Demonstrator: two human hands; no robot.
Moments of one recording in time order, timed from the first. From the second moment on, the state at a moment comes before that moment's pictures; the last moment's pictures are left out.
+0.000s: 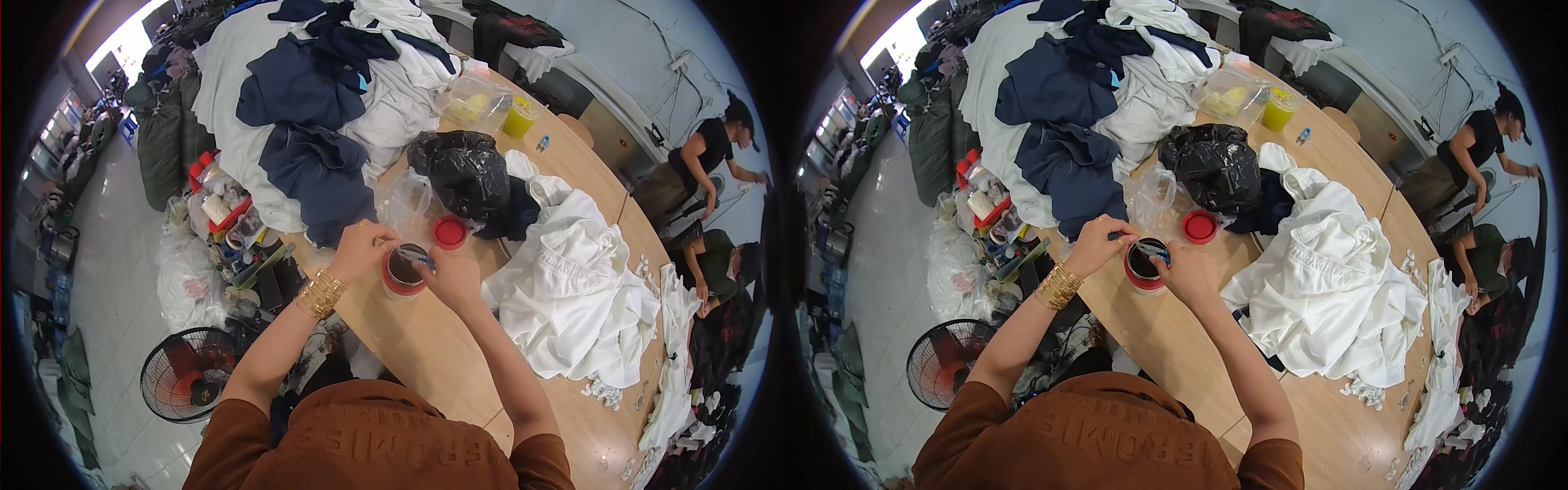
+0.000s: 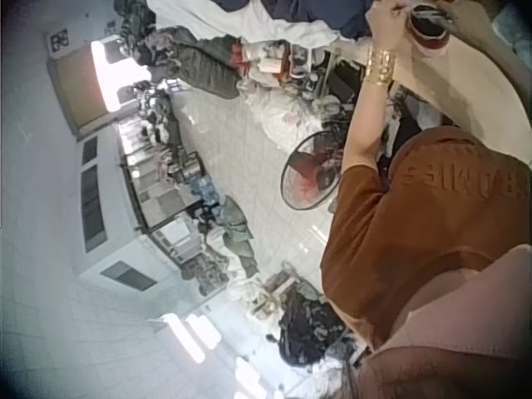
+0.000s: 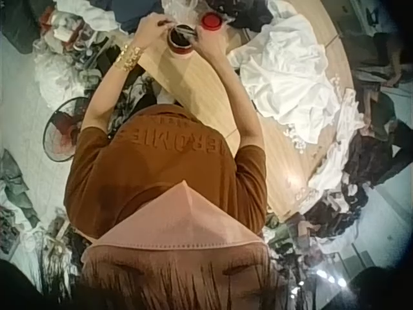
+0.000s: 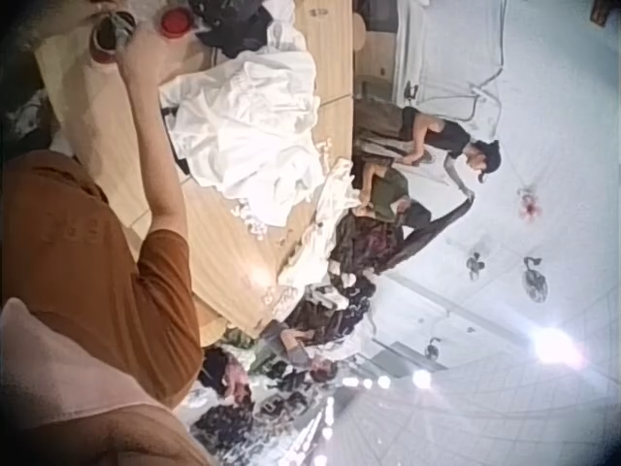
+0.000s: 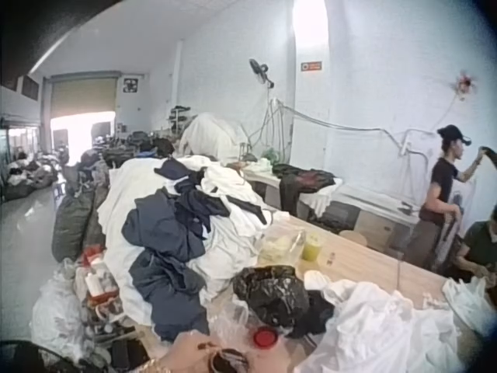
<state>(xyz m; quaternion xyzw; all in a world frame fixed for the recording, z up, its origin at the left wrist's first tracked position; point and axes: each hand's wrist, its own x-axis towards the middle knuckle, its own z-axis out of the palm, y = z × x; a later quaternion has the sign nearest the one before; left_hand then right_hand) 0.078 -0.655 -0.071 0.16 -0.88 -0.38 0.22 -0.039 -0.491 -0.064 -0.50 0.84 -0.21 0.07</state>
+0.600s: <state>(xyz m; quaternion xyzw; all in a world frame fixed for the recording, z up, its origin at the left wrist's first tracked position) 0.079 -0.649 -0.073 0.17 -0.88 -0.38 0.24 -0.037 -0.493 -0.061 -0.48 0.85 -0.21 0.11</state>
